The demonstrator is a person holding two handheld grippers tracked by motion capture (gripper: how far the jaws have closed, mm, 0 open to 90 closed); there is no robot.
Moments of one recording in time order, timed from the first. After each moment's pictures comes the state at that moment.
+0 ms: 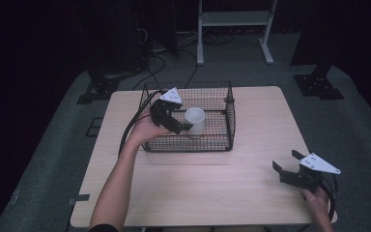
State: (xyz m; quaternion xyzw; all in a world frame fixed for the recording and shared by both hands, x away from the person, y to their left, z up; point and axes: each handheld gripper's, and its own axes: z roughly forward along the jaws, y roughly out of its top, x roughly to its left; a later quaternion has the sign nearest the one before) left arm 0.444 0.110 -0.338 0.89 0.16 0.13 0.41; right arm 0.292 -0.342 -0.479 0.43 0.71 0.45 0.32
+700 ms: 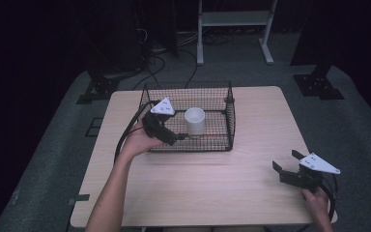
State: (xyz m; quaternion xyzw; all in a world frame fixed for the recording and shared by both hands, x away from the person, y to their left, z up) left arm 0.408 0.127 -0.344 0.88 0.16 0.14 0.43; right arm 0.293 -0.342 -0.479 0.43 0.71 0.45 0.33
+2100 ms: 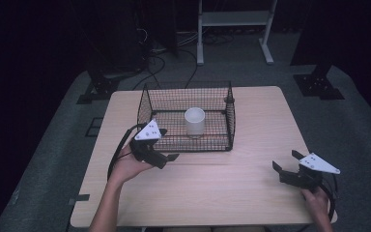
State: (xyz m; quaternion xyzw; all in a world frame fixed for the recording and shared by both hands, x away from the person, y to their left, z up) left arm 0.349 0.157 -0.371 0.86 0.17 0.15 0.45; right arm 0.293 -0.342 -0.479 0.43 0.71 0.45 0.32
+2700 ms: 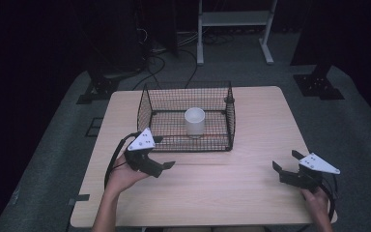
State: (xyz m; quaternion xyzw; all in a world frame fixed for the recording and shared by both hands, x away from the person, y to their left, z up) left arm 0.326 0.169 -0.382 0.86 0.18 0.15 0.46; right arm 0.293 -0.342 -0.479 0.43 0.71 0.45 0.33
